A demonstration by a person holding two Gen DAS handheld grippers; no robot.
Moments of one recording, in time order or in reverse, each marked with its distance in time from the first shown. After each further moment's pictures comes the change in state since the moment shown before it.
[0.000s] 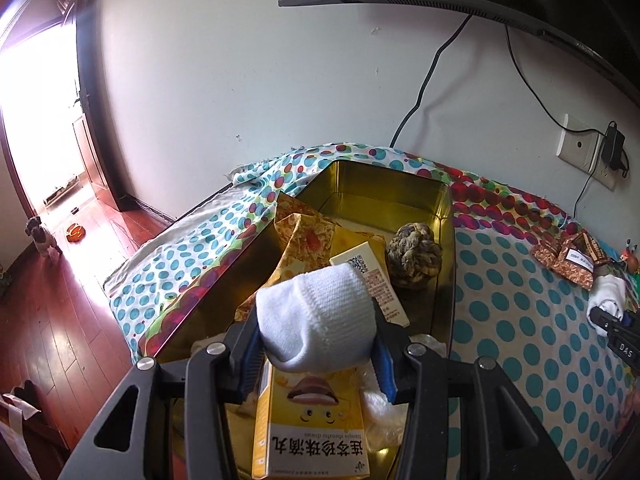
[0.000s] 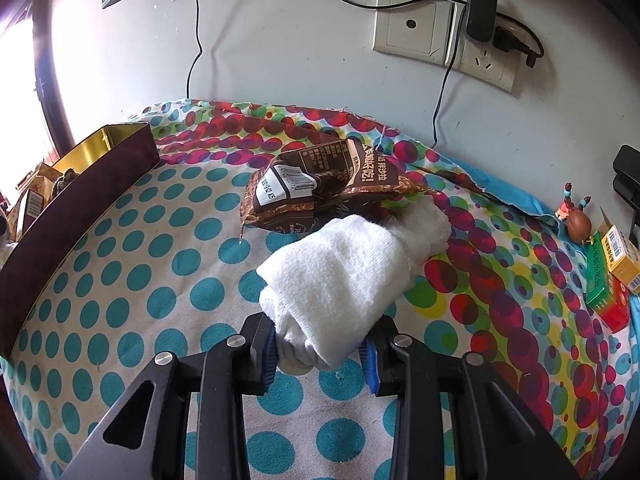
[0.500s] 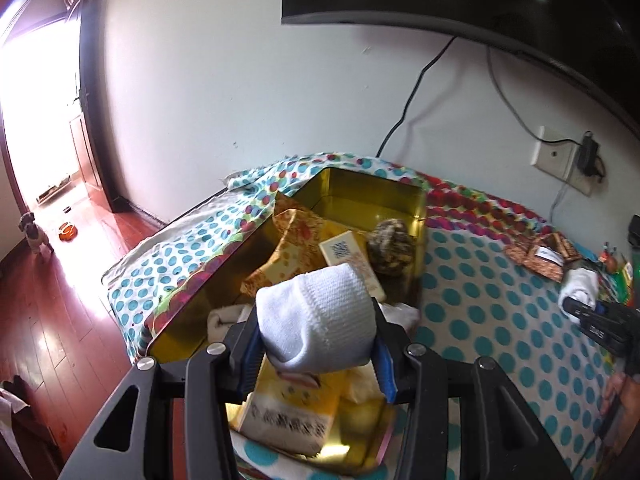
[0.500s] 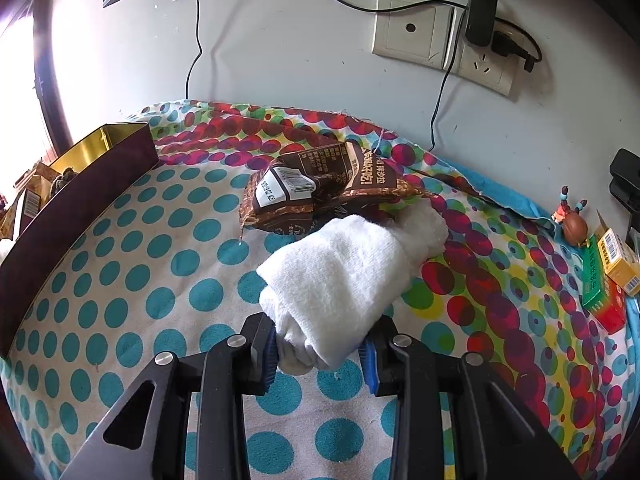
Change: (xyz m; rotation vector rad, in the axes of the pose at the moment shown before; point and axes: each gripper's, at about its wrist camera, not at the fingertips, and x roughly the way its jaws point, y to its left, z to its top) left arm -0.036 0.007 -0.018 -0.030 -0.034 -0.053; right arm -0.003 -0.002 0.000 -0.008 -0.009 -0.002
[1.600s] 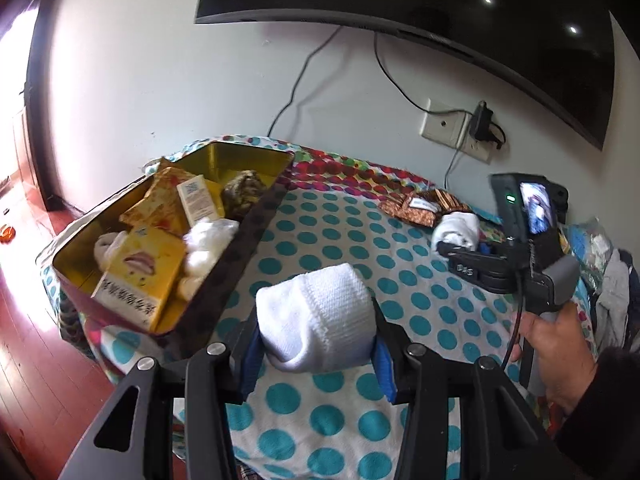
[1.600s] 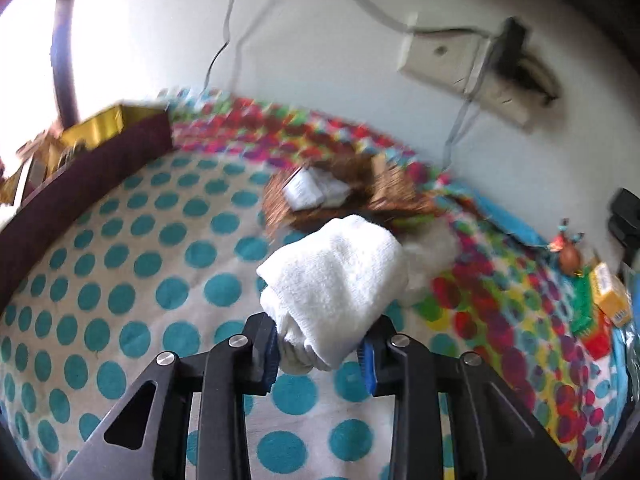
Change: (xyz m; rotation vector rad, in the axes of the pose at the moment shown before) left arm -0.064 -0.076 -0.065 0.037 -0.007 -0.282; right arm -0.010 0.014 -0.004 -0.082 -0.045 -0.034
